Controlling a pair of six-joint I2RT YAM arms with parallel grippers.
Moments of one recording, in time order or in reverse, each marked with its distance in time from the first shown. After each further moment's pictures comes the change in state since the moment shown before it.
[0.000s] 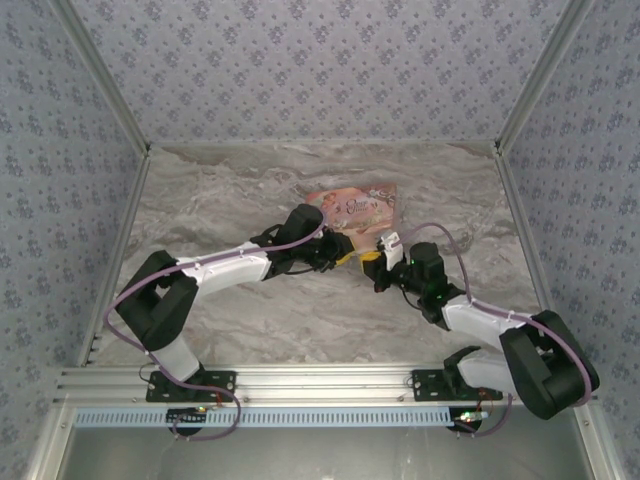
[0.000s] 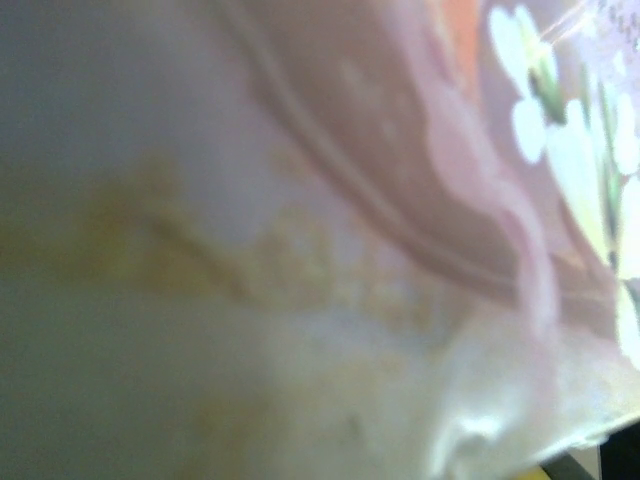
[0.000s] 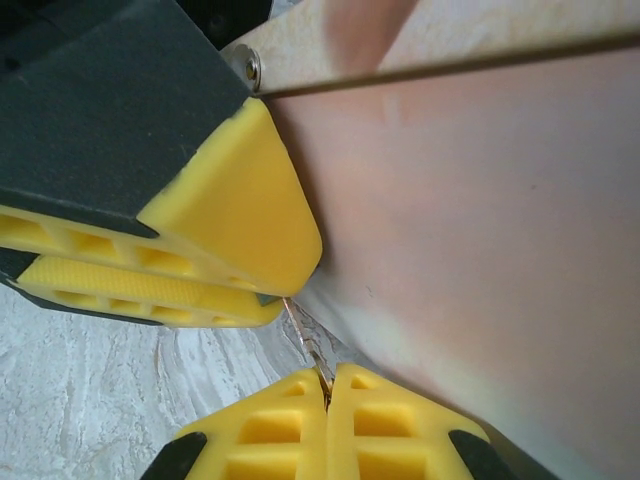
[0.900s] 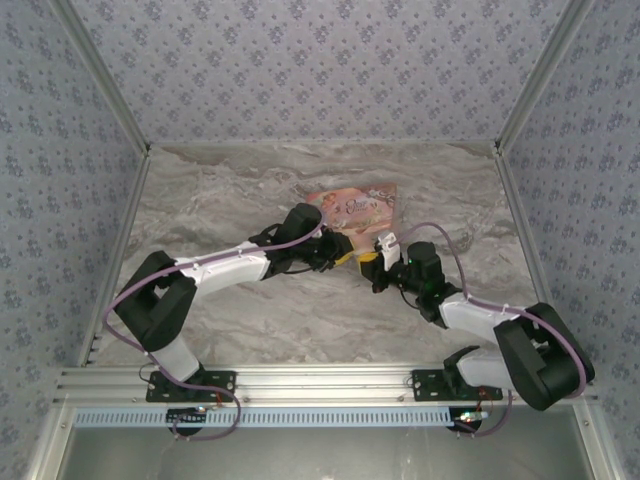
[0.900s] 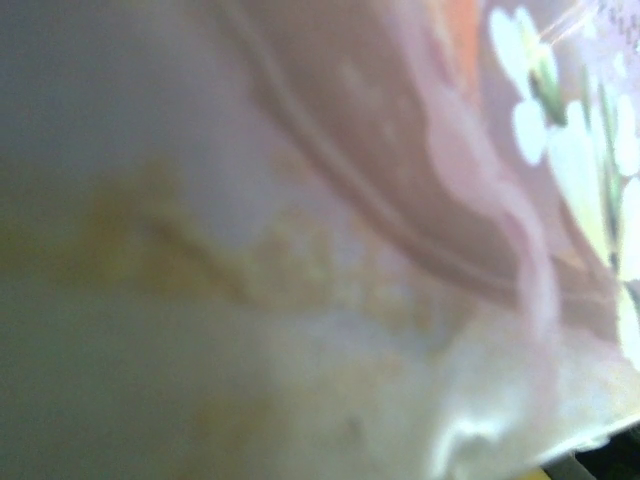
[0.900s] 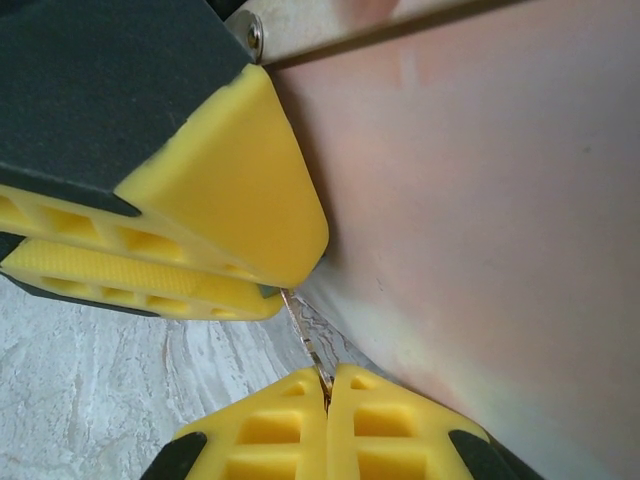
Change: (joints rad) left arm 0.007 -0.008 0.000 -0.011 0.014 0.002; right arm 0.006 0.057 0.008 0.034 -0.029 0.000
